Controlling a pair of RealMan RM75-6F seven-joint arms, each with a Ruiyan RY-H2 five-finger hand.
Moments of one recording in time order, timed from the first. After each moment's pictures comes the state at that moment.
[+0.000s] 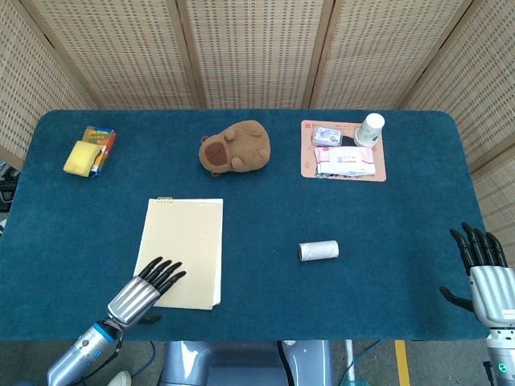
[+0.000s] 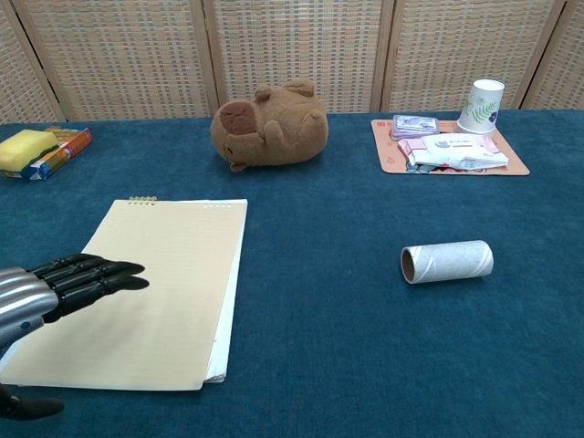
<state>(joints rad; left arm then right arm) -0.32 -1.52 0.12 -1.35 1.81 1.20 0.13 0.06 -1.10 0.07 -1.60 -1.53 1.53 -0.01</state>
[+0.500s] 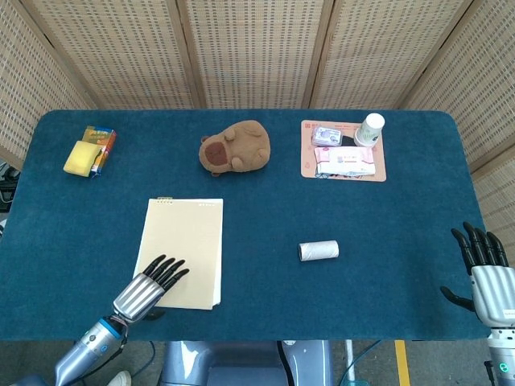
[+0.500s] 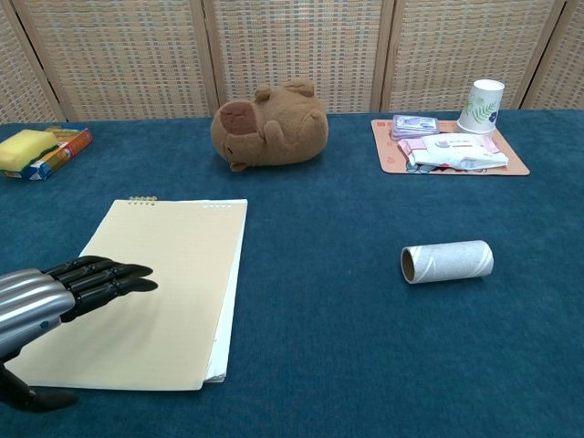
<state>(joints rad) -0.34 -1.55 0.12 -1.32 1.77 1.18 0.15 0.06 -1.10 0.07 -1.59 -1.53 1.53 0.00</state>
